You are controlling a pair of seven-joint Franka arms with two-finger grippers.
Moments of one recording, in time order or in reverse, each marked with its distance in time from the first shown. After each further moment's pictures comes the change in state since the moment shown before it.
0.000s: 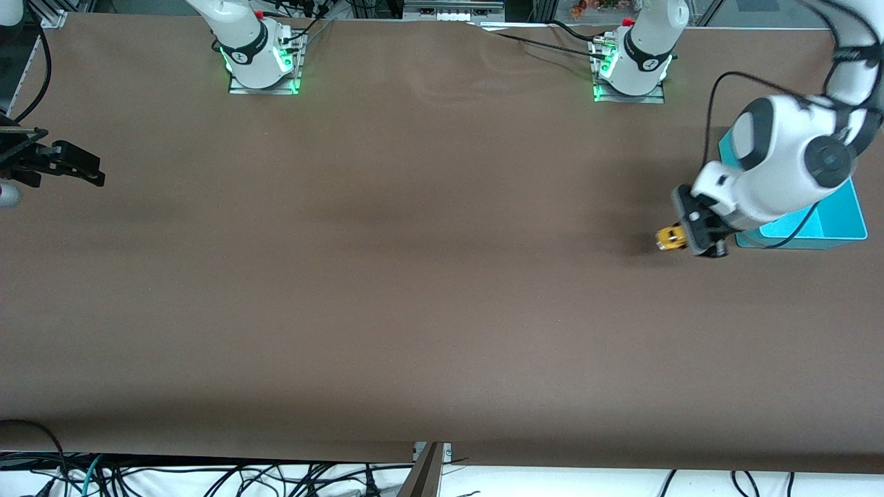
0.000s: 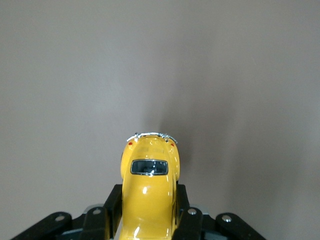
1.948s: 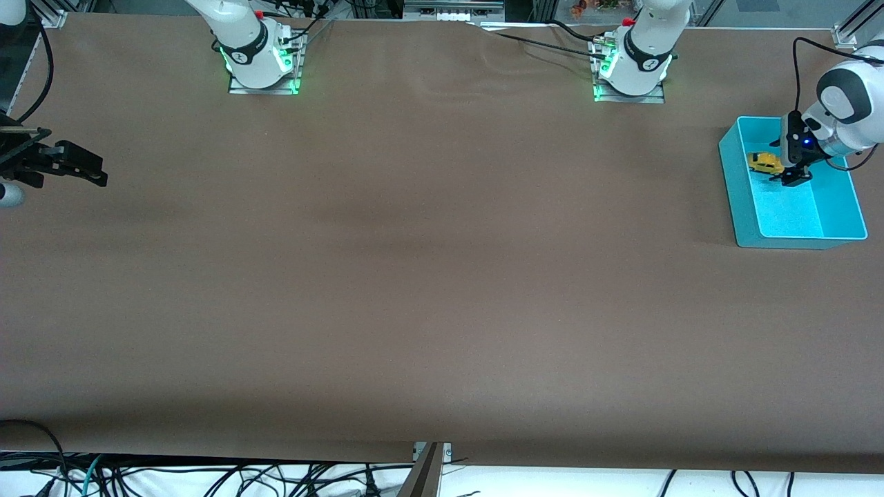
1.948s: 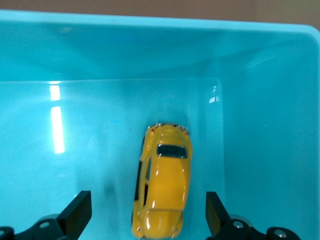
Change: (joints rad) left arm 0.517 0.106 0.186 -0.252 0.188 0.275 0.802; right arm 0.002 0.000 0.004 0.000 0.002 0.001 0.001
